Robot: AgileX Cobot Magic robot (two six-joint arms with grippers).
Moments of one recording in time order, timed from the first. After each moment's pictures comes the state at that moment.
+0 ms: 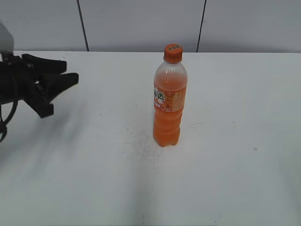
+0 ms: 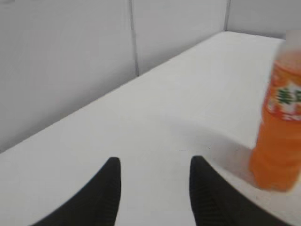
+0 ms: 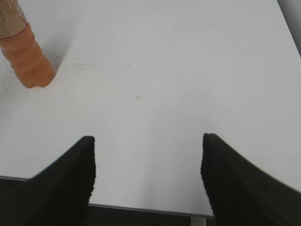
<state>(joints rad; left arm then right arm) 0.01 1.62 -0.58 1.02 -0.95 -0.43 0.13 -0.01 -0.44 0.01 1.02 -0.05</state>
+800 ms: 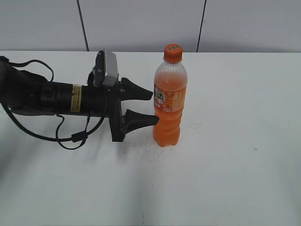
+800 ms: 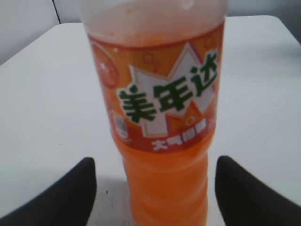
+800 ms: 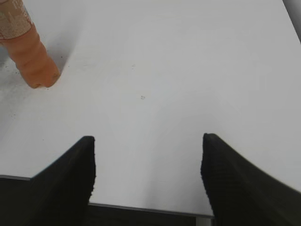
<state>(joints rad) -0.31 2.10 -1.02 1.32 -1.04 -0.50 0.13 -0.01 -0.44 0.02 1.02 -0.06</state>
